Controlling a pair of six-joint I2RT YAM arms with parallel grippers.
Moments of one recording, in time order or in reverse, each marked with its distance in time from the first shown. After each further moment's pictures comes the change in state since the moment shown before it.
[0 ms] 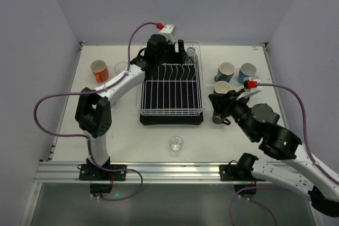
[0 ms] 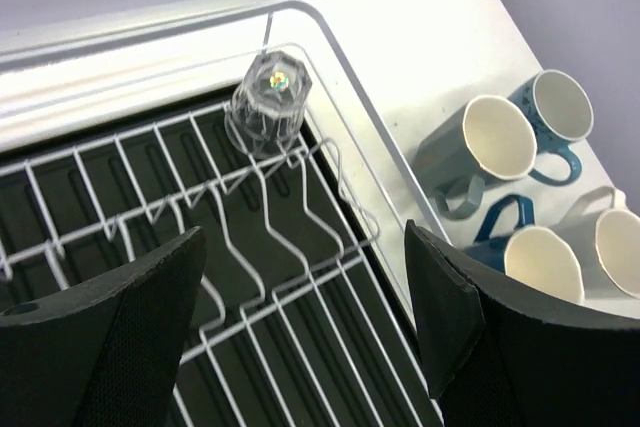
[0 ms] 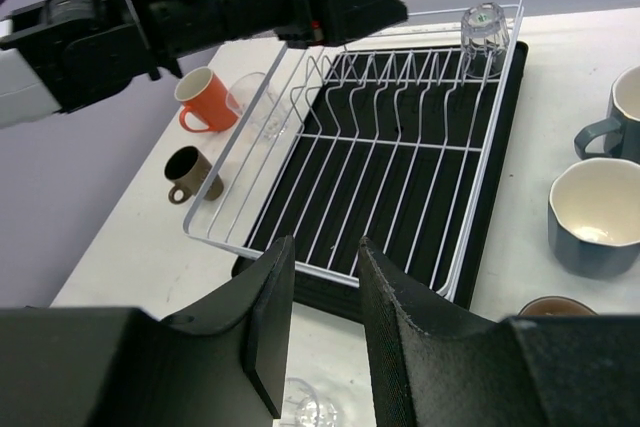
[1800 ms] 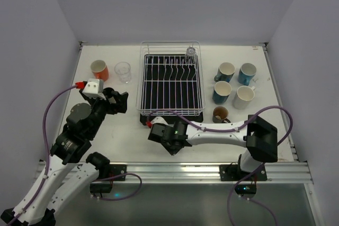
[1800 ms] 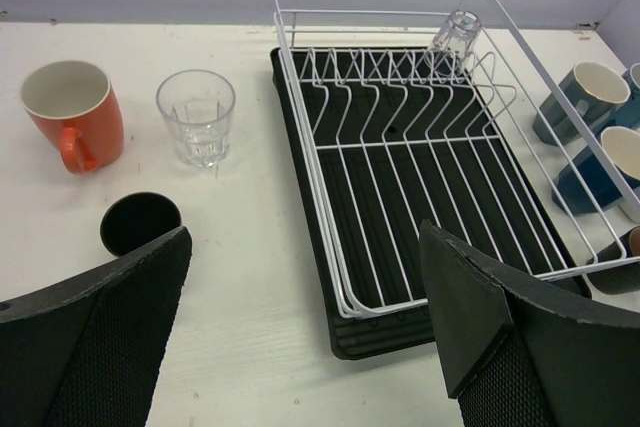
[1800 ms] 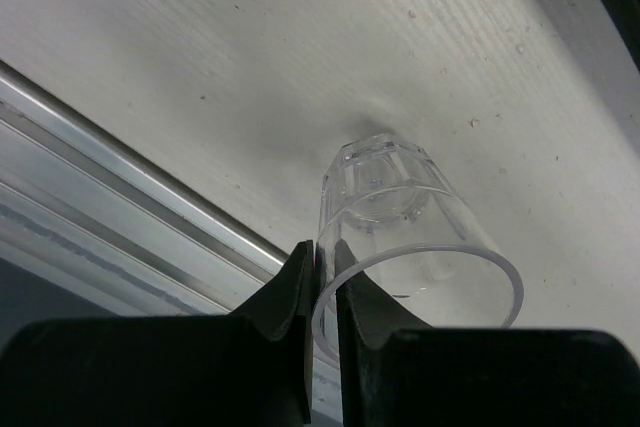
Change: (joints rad) left arm 0.050 -1.353 -0.841 -0.317 -0.322 0.122; right arm 0.389 1.044 0.256 -0.415 -0.246 0.069
